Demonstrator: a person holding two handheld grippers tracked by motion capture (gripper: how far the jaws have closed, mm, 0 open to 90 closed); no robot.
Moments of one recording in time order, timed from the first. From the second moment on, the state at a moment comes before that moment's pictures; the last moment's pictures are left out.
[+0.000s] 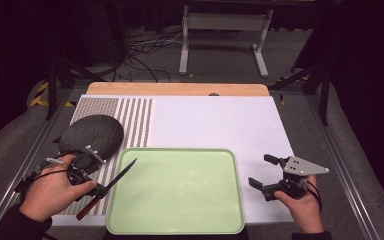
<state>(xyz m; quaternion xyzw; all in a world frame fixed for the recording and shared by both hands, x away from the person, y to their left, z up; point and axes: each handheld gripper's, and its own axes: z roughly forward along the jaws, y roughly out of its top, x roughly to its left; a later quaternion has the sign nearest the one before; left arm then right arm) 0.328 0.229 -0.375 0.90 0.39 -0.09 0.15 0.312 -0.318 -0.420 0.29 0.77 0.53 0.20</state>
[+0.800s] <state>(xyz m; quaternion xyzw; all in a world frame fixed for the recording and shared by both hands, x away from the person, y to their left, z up) 0.336 0.191 -0.399 0.90 0.38 -0.12 0.17 0.312 -0.320 -0.420 0.29 0.77 0.53 0.20</state>
